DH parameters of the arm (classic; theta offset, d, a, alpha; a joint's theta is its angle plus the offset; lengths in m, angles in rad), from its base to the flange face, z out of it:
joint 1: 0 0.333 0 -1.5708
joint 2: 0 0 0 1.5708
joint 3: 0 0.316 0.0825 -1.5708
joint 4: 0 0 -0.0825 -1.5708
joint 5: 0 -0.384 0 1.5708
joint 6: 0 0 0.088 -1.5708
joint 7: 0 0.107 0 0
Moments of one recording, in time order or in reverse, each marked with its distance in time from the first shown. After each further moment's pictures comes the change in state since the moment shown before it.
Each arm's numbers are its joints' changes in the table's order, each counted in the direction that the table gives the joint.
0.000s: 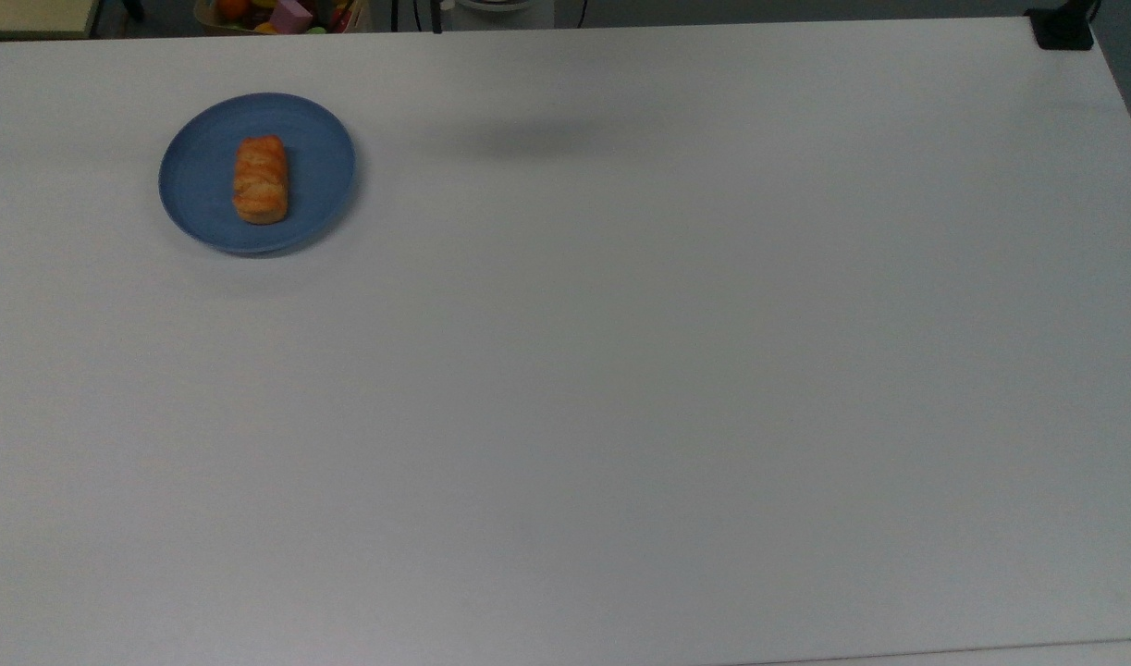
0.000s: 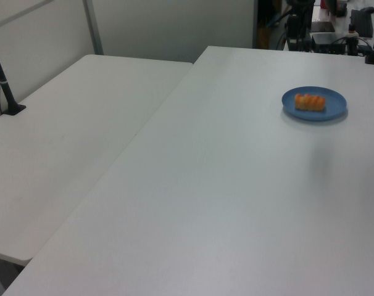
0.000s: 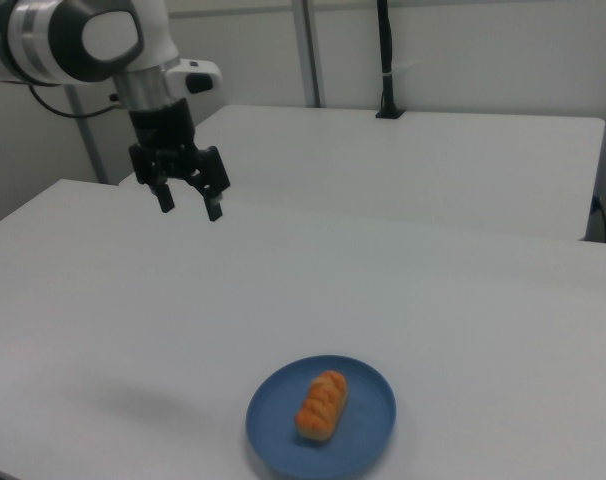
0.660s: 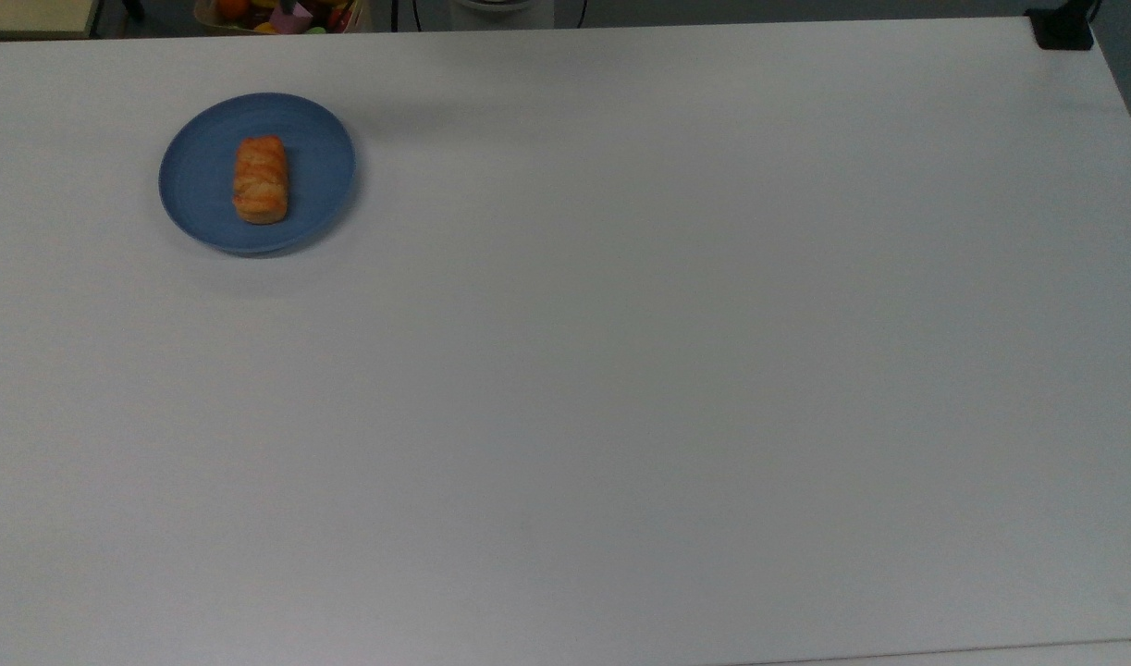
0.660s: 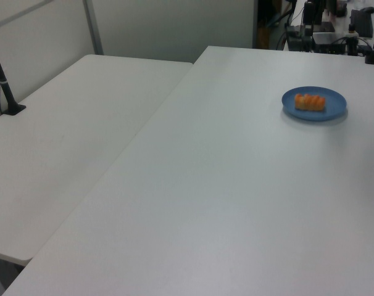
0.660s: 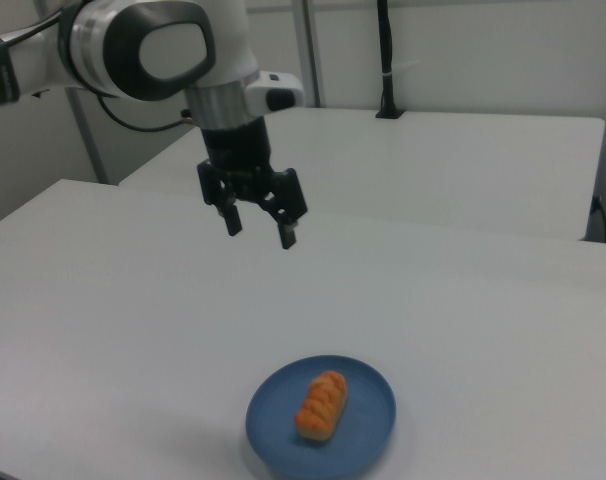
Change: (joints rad) arm -0.228 0.006 -0.006 0.000 0.001 -0.024 -0.176
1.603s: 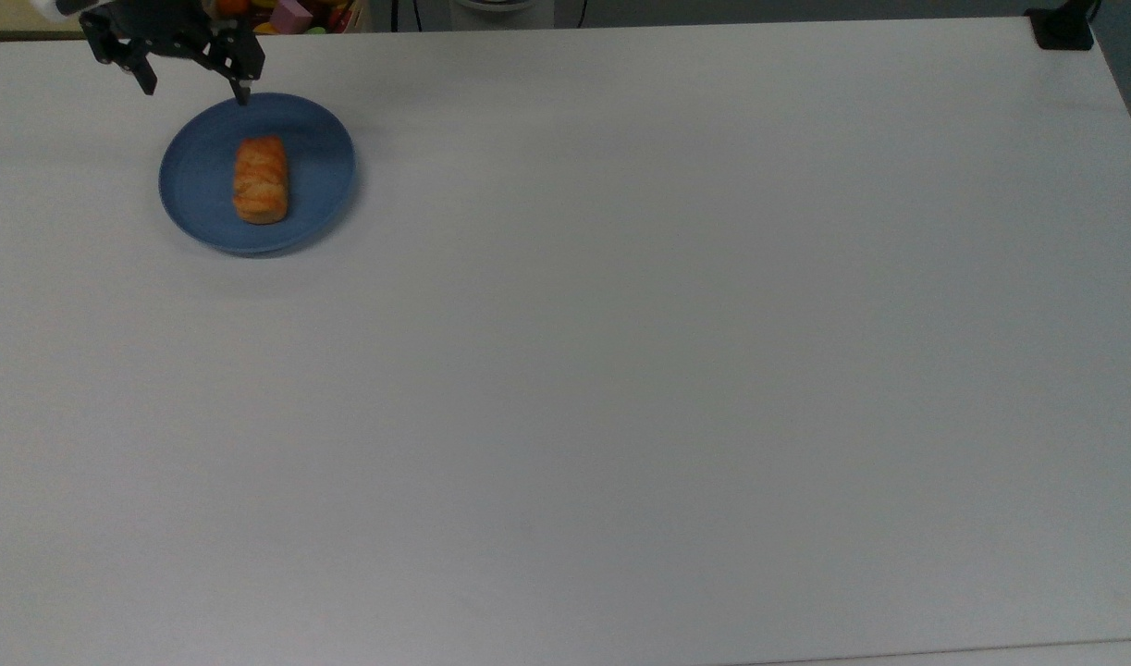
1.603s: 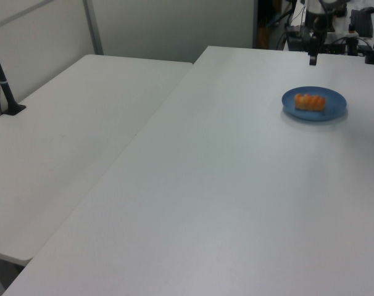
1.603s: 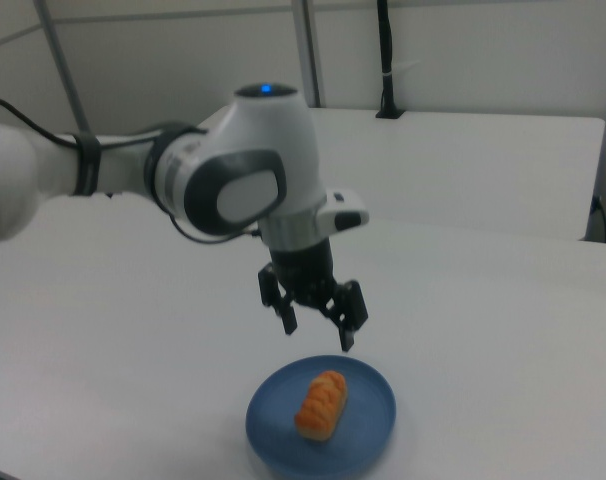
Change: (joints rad) arm -0.089 0.064 -0.047 0.285 0.000 -0.354 -0.163
